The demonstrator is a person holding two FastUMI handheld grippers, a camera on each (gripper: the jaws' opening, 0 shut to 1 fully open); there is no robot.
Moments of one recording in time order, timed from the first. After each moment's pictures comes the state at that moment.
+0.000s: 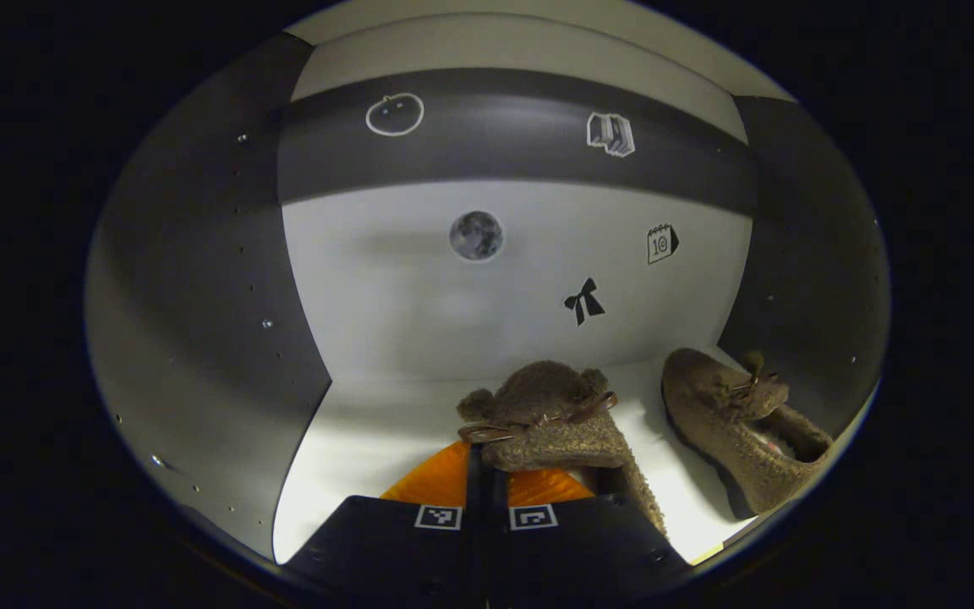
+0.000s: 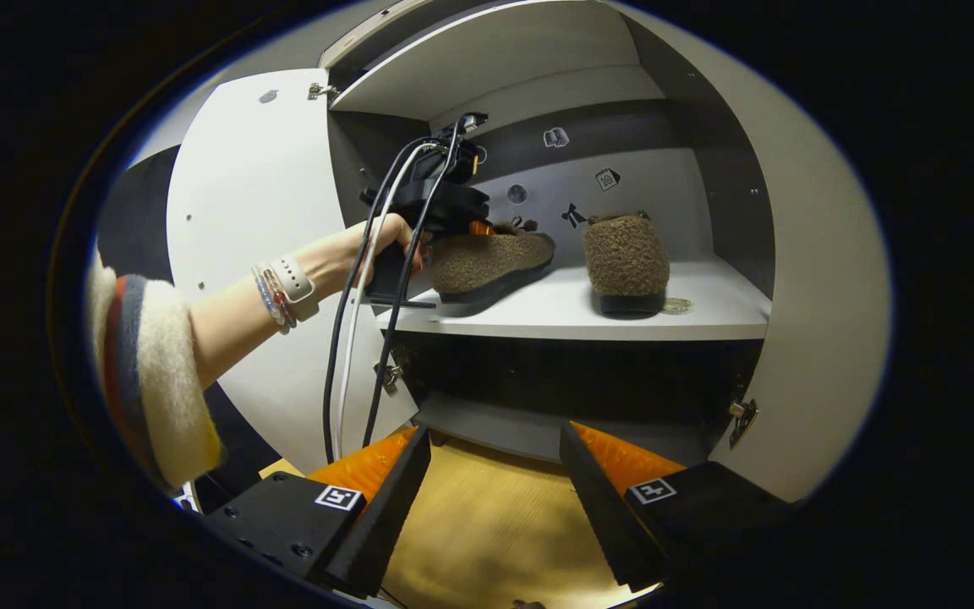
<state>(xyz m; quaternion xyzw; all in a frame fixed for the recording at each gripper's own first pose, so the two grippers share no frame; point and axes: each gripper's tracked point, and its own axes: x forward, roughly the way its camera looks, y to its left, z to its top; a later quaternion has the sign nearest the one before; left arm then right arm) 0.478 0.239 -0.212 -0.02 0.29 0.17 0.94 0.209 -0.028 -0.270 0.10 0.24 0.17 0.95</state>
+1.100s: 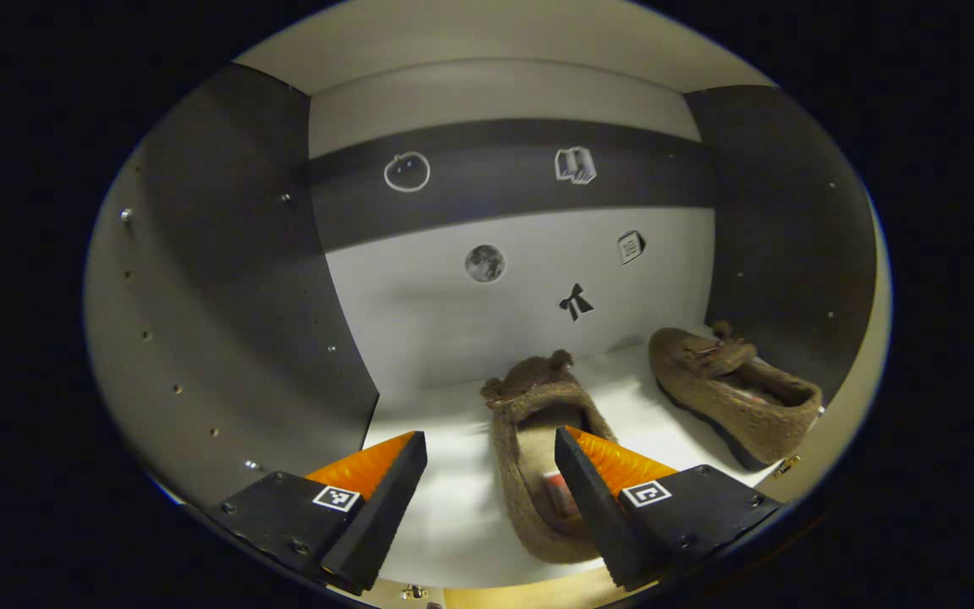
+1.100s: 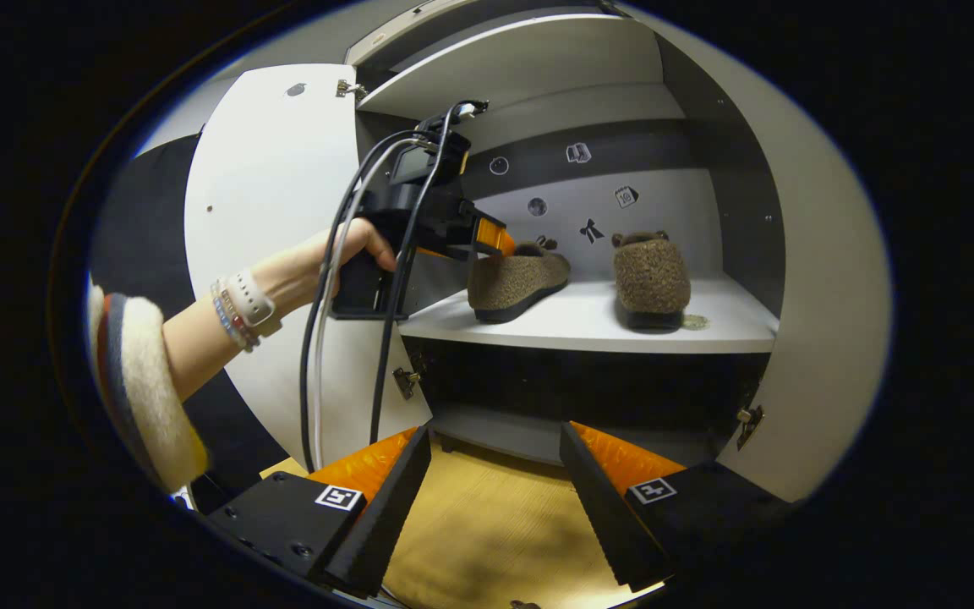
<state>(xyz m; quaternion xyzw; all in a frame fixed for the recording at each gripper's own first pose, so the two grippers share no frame) 0.398 0.215 -0.151 0.06 0.24 0.15 0.96 0.188 0.003 -0.245 0.08 0.21 0.16 0.96</state>
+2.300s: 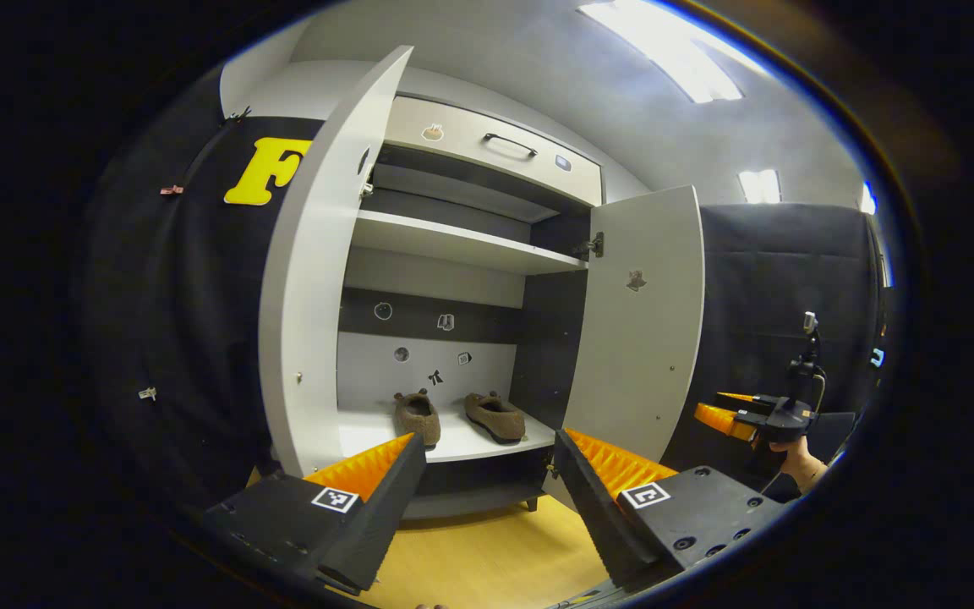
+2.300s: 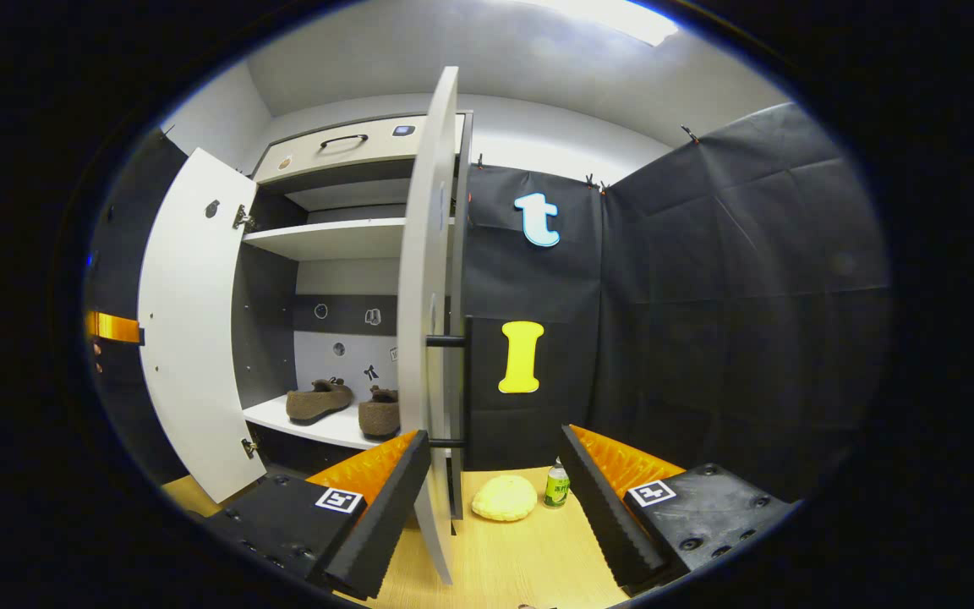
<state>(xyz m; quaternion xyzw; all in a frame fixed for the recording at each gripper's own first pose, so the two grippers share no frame) 0.042 0.077 0.020 -0.06 0.05 0.00 1.00 0.047 -0.254 -0.029 -0.01 0.02 -0.13 0.99</state>
